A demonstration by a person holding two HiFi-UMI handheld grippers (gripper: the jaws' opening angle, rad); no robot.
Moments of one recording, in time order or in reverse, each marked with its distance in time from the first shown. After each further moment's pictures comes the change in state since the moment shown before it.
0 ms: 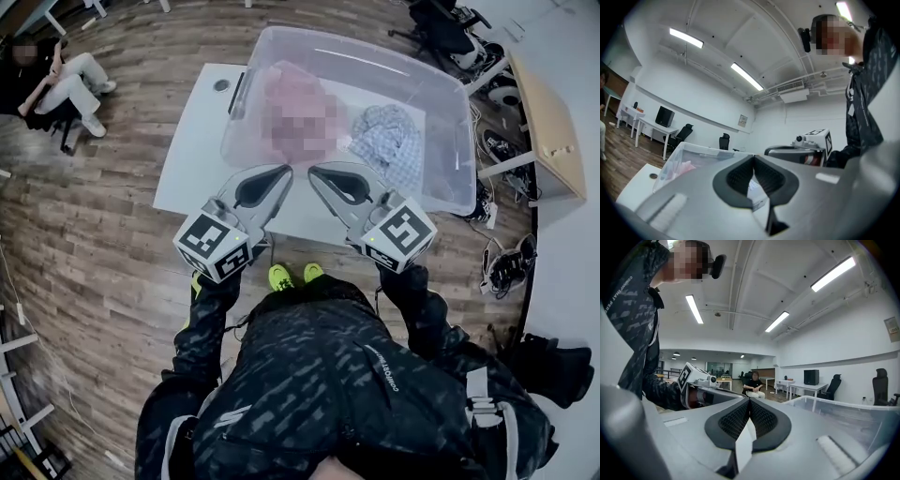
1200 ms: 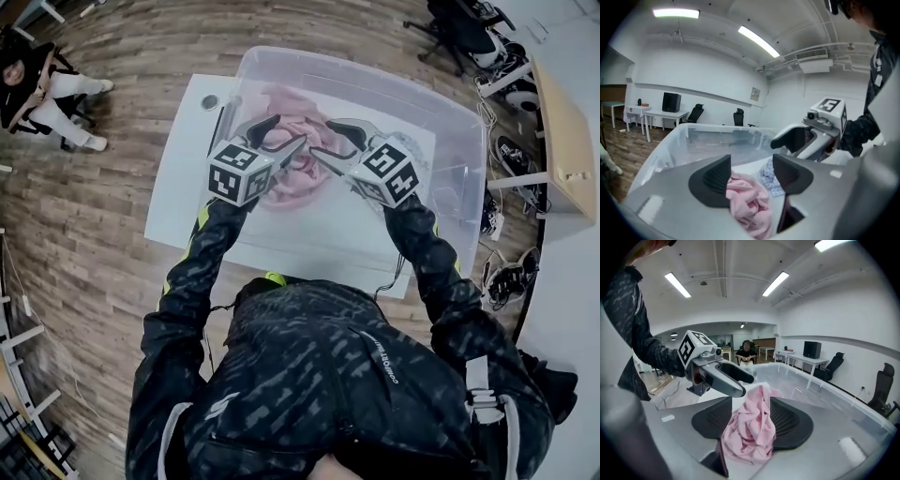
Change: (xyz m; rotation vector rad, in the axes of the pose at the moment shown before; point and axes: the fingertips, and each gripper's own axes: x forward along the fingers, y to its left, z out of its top) left arm 0.201 0.192 -0.068 0.011 0.357 0.138; right arm 0.088 -0.239 -0.110 -0.009 0.399 0.051
